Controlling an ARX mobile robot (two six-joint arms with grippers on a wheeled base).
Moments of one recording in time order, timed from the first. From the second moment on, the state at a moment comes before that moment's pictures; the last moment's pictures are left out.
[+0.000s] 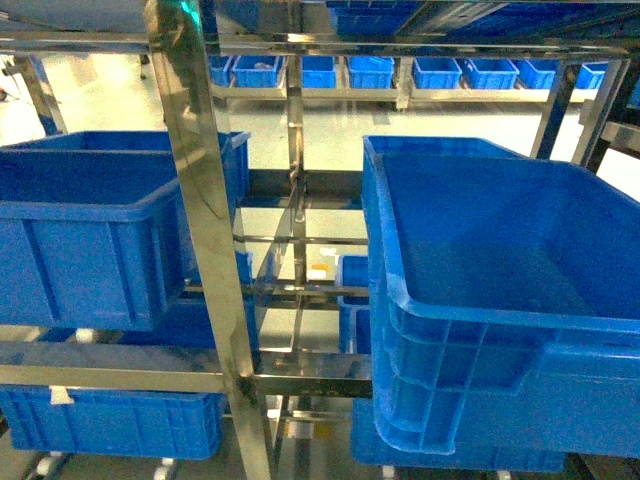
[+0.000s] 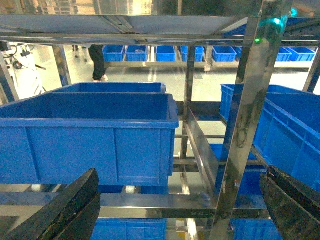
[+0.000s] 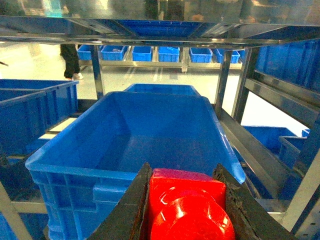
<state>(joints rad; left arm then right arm) 0.00 0.01 0.02 0.00 0.00 0.00 0.00 0.00 0.01 -0.01 0.00 0.01</state>
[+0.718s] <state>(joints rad) 0.00 0.01 0.02 0.00 0.00 0.00 0.00 0.00 0.01 -0.01 0.00 0.01</state>
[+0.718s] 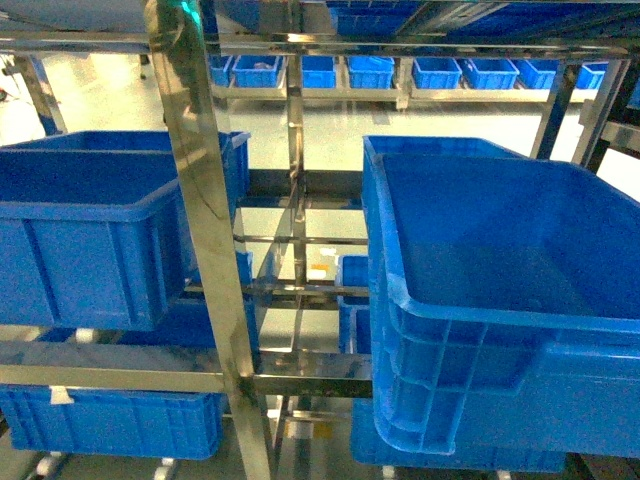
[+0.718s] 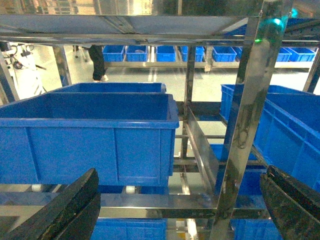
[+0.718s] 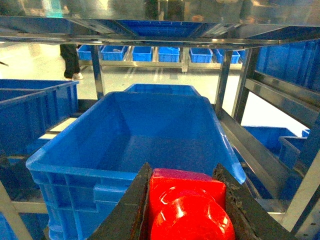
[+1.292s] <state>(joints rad) 0.00 0.01 0.02 0.00 0.00 0.00 0.00 0.00 0.01 -0.01 0.00 0.01</state>
